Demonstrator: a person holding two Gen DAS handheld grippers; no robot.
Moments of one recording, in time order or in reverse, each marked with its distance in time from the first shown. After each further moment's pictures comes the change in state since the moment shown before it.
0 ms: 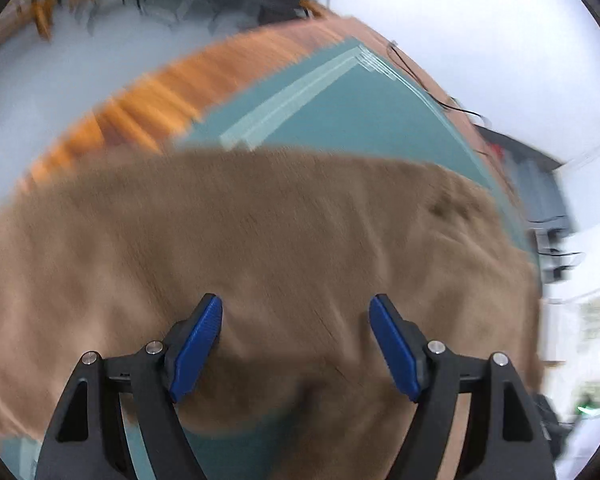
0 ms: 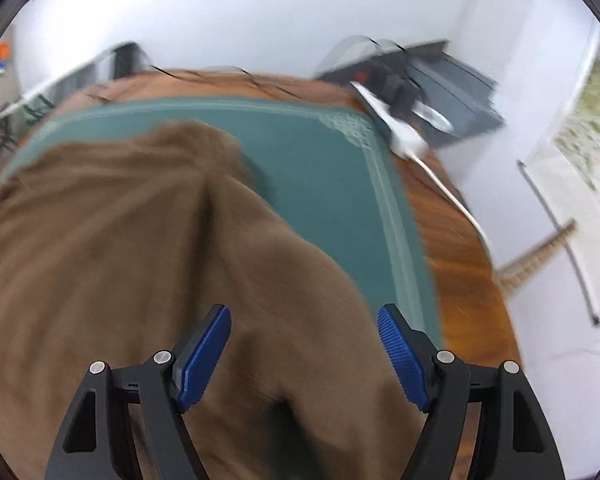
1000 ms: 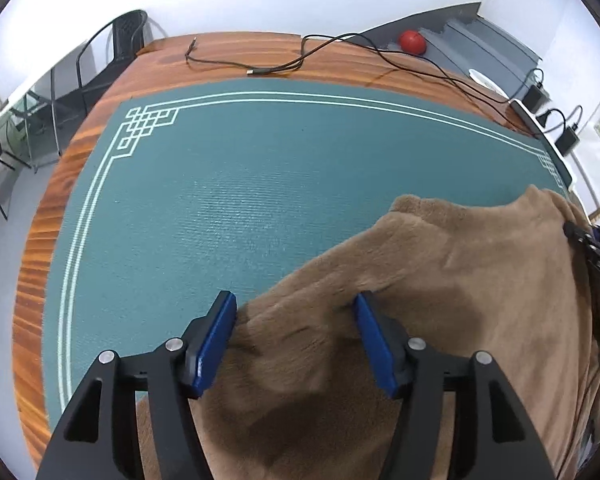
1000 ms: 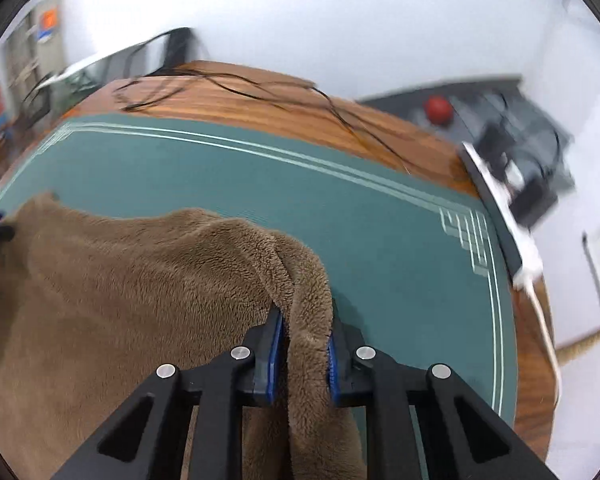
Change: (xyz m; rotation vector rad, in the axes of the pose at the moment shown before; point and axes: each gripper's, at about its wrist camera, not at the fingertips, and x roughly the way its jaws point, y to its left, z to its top) left arm 0.092 -0.204 0.087 0.624 0.053 -0.015; right arm 0.096 0.083 0.141 -0.172 -0.029 0.126
